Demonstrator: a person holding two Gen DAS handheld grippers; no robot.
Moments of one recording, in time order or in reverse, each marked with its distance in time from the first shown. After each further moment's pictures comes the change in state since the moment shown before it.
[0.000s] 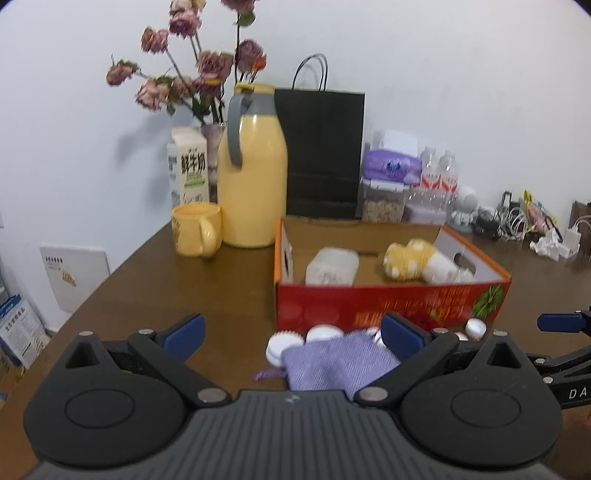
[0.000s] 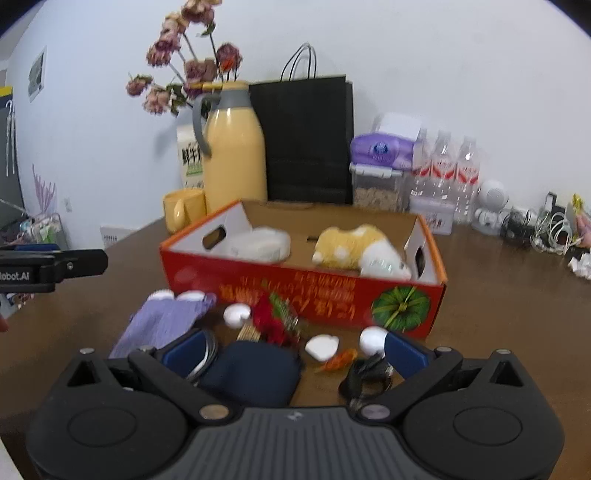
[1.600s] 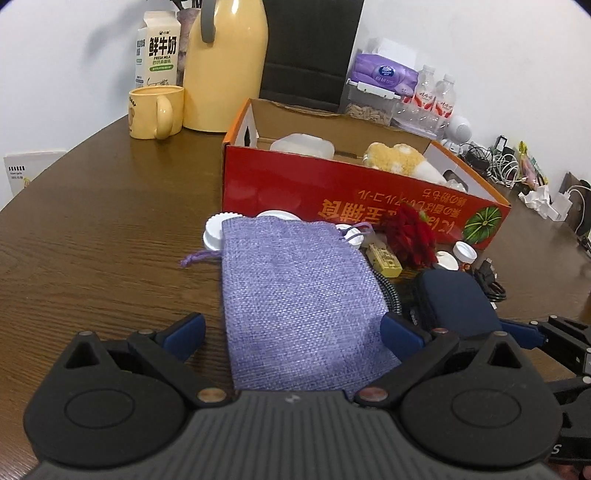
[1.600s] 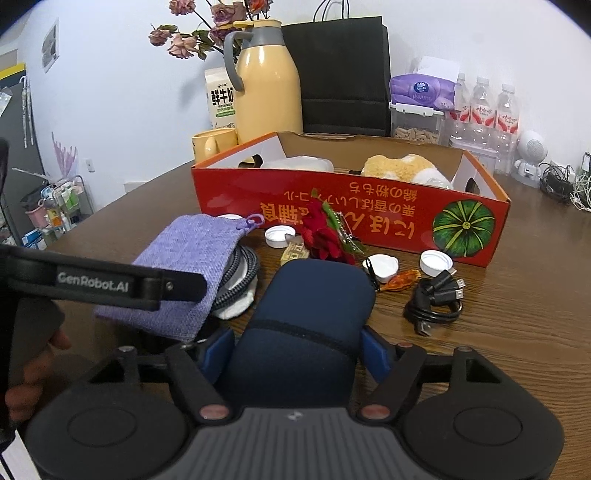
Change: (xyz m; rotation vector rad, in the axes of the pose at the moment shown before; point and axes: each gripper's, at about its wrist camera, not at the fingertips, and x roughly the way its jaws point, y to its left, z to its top) left arm 0.060 -0.024 -0.047 -0.093 0.267 -0.106; right arm 0.028 0.024 -0.047 -0.012 0.133 0.096
